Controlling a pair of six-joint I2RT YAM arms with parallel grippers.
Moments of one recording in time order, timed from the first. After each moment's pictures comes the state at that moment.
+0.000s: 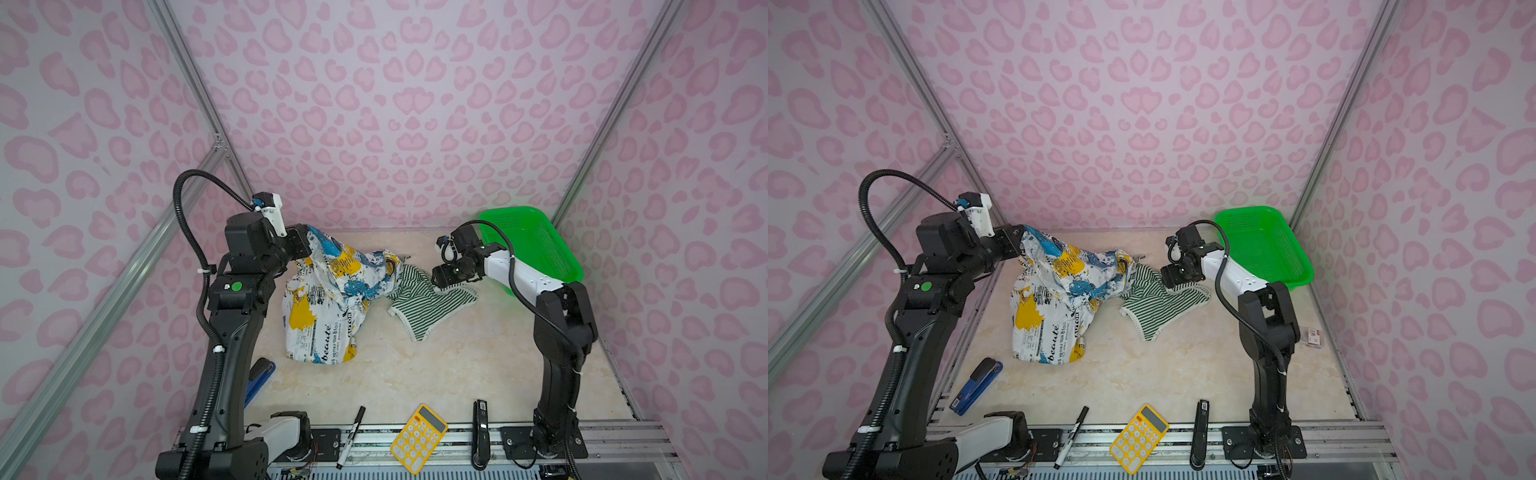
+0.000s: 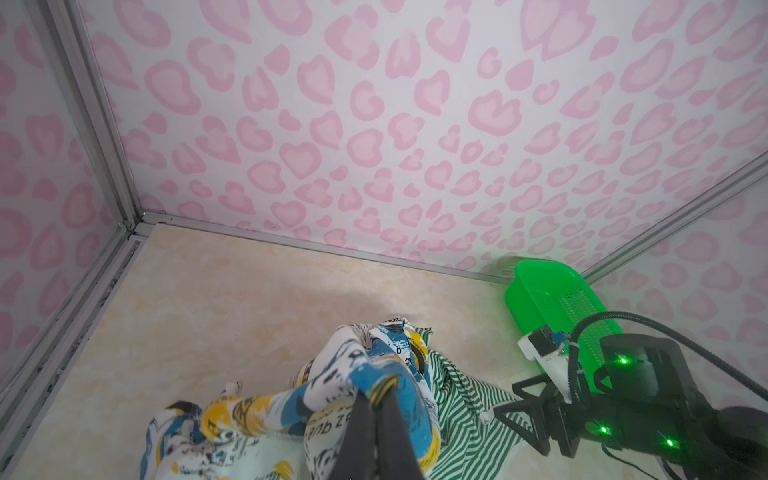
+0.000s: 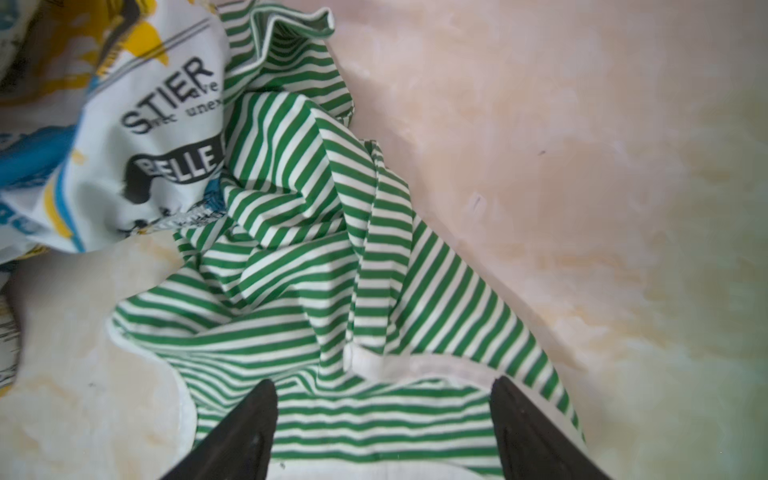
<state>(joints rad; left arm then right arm) -0.01 1.19 1.43 -0.59 0.23 -0.32 0.40 2.05 1.65 -0.69 -0.18 -0.01</state>
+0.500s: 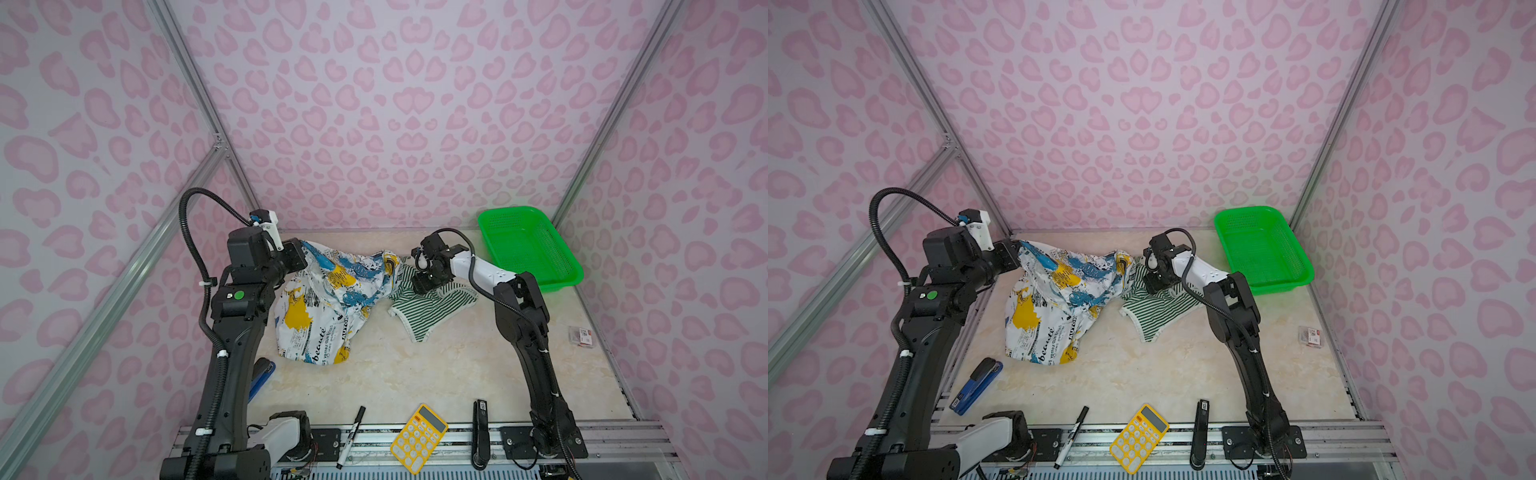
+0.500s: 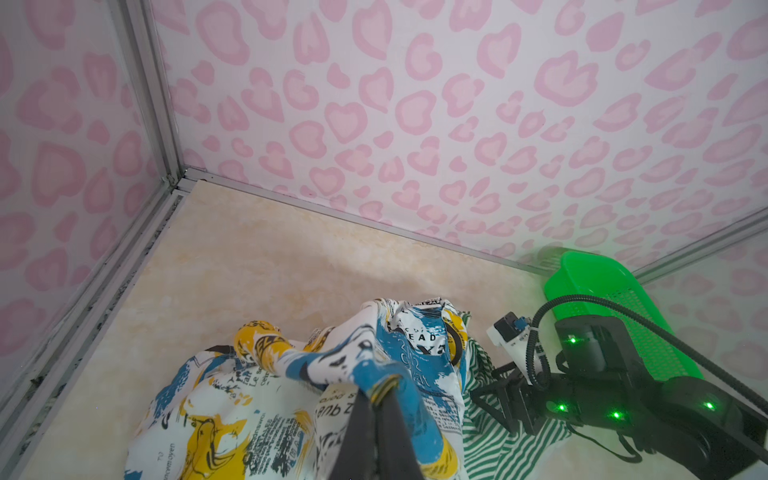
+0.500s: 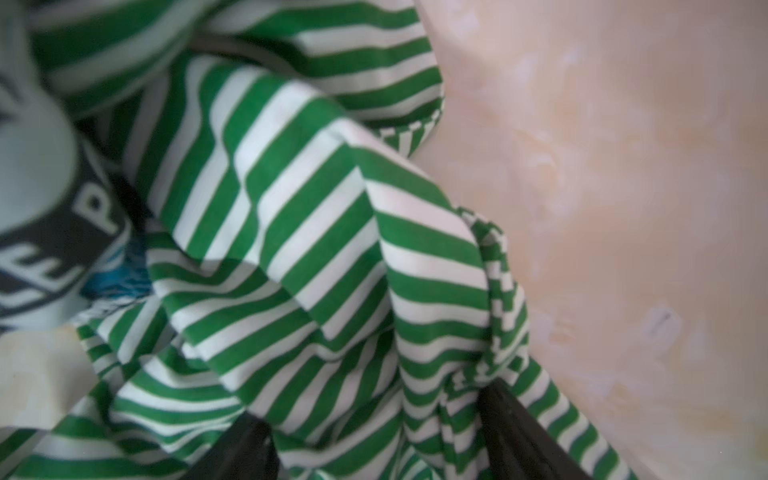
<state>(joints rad) 0.06 1.14 1.31 -0.58 0.20 -0.31 0.49 2.35 1.90 -0.78 -0.12 -0.02</state>
